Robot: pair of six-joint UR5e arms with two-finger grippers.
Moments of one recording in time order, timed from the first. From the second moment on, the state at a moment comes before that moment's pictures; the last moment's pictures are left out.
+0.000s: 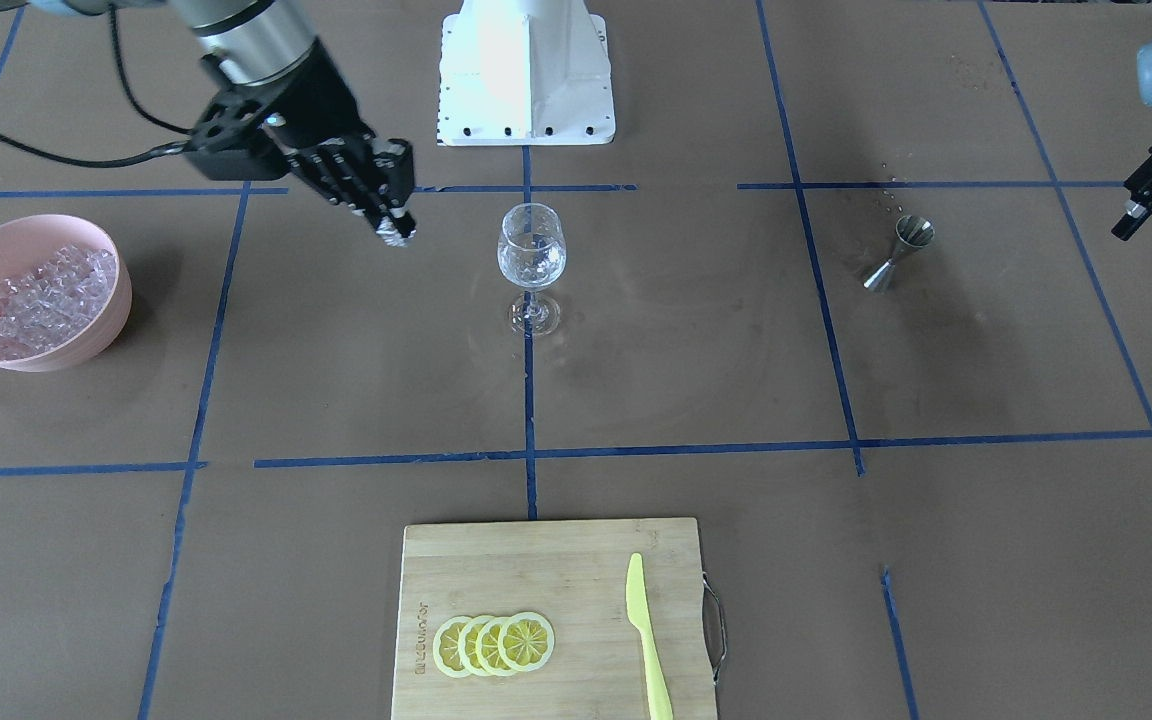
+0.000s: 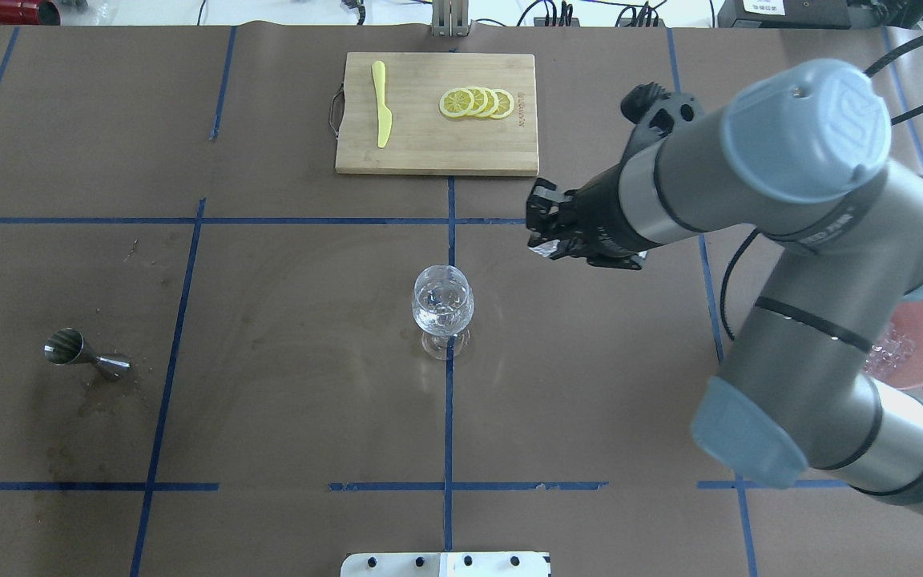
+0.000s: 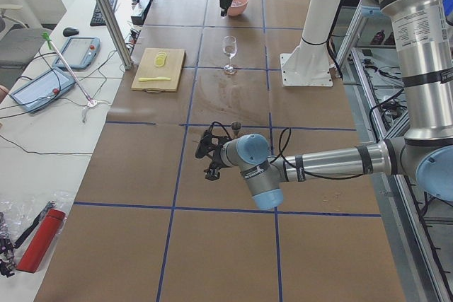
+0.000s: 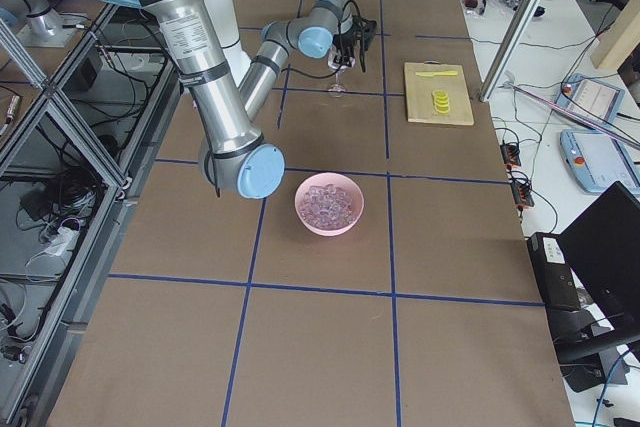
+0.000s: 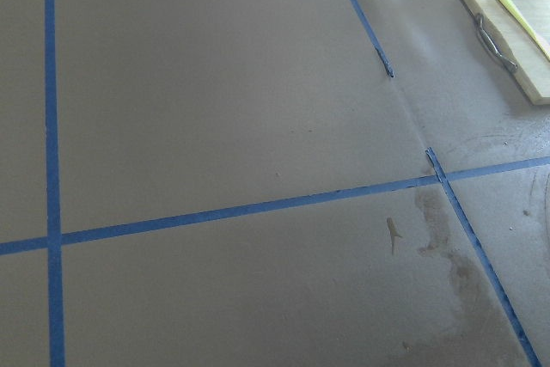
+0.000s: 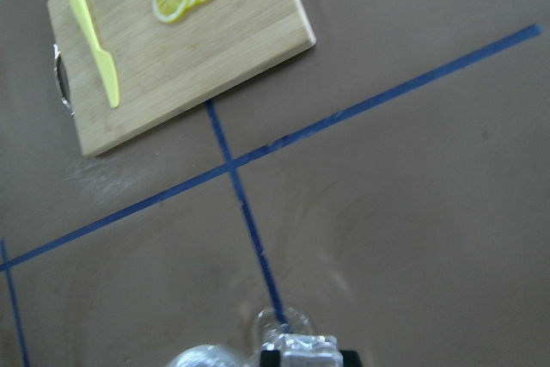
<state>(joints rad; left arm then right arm) -1.31 -1.31 -1.59 -2.91 -2.31 -0.75 0.62 -1.00 2.04 -1.50 1.91 1.67</state>
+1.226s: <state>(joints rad) -1.30 -1.31 -1.59 -2.91 -2.29 -0.75 0.54 -0.88 1.96 -1.53 1.83 1.76</state>
